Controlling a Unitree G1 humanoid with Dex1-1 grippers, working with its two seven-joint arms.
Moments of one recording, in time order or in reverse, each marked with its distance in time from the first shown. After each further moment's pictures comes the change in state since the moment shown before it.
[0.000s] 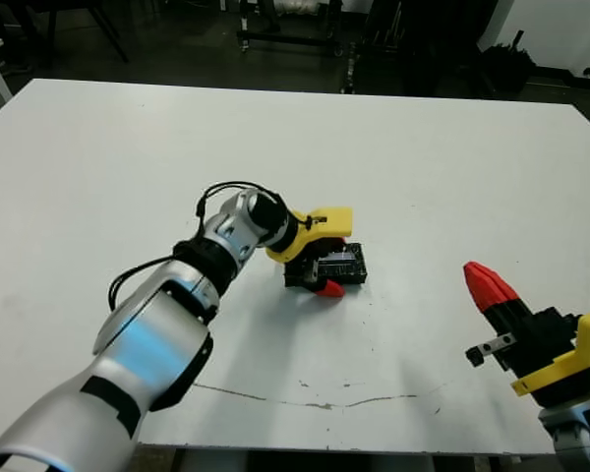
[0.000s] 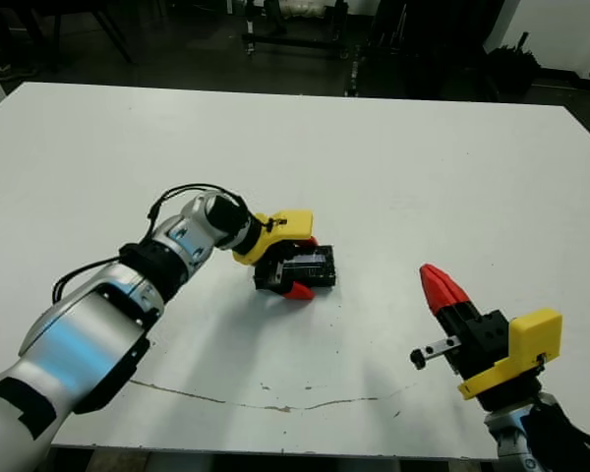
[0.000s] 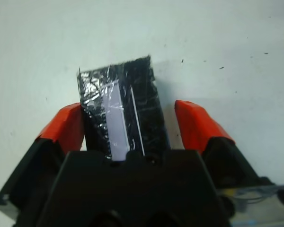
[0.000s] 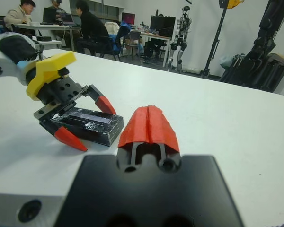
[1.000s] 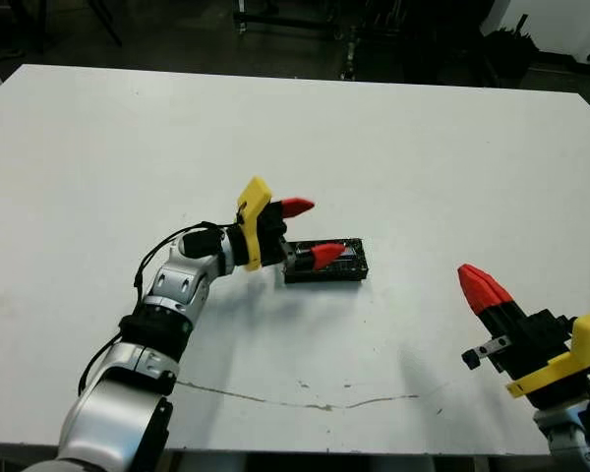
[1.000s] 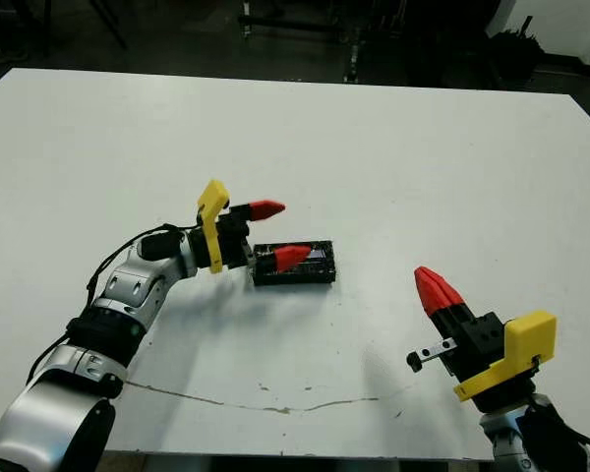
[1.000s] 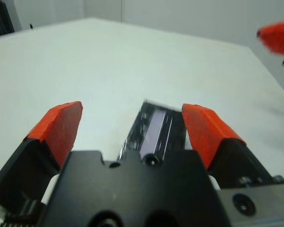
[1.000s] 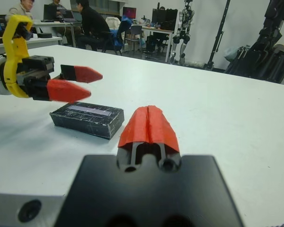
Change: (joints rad) left arm 0.378 0.023 0.387 -0.549 -0.414 0.300 0.230; right arm -0.001 0.004 0.010 0.026 -0.001 -0.019 0.020
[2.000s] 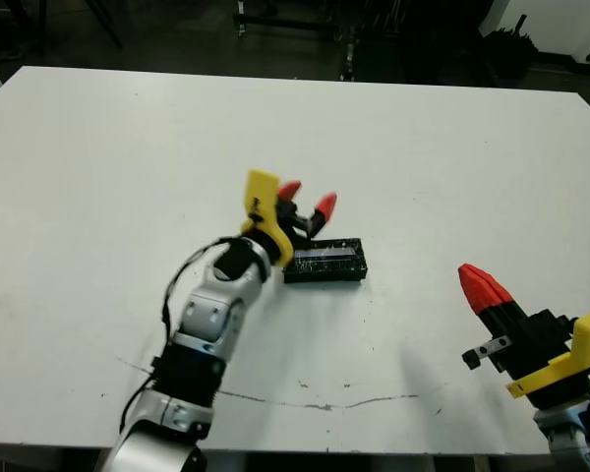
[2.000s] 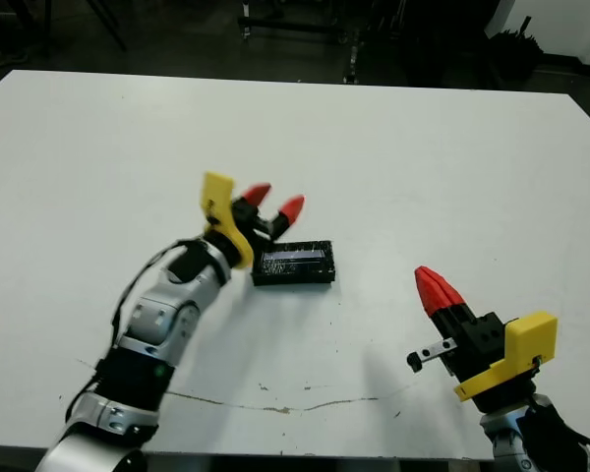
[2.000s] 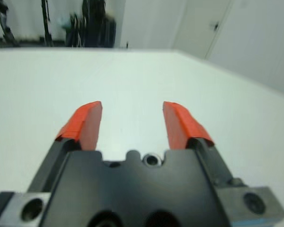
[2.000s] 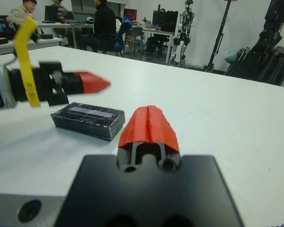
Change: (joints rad) left arm 0.149 -0.202 -0.090 -0.250 0.101 0.221 0.692; right arm 0.001 0.000 0.001 -0.001 -0.001 -0.011 -0.001
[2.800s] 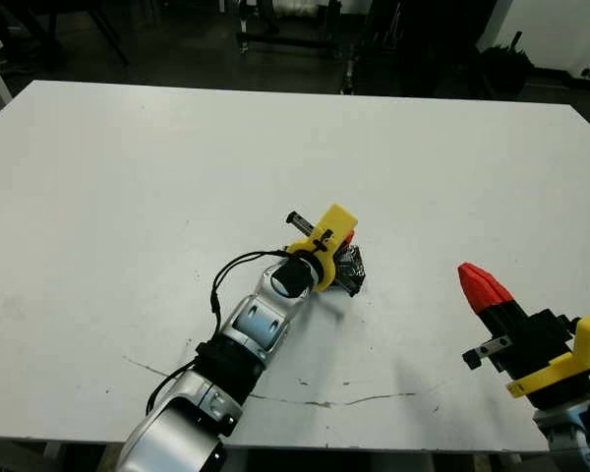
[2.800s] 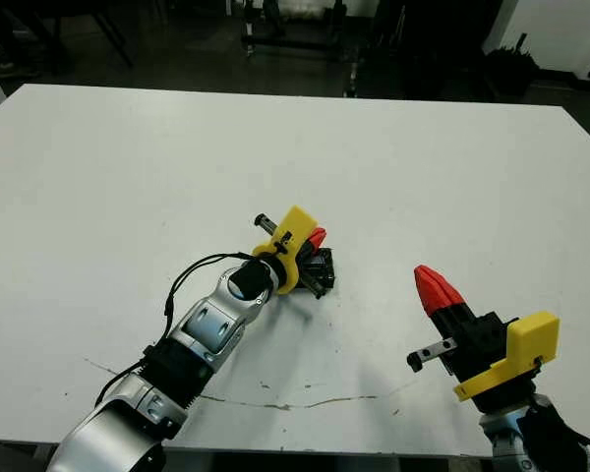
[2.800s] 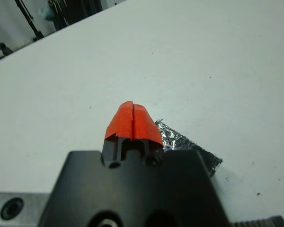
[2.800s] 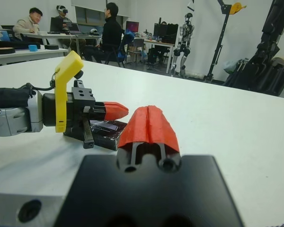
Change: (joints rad) left arm -0.086 -0.011 -0.177 0.228 0.241 -0.096 0.007; right arm 0.001 0.000 0.002 -0.010 0.013 -0.004 0.002
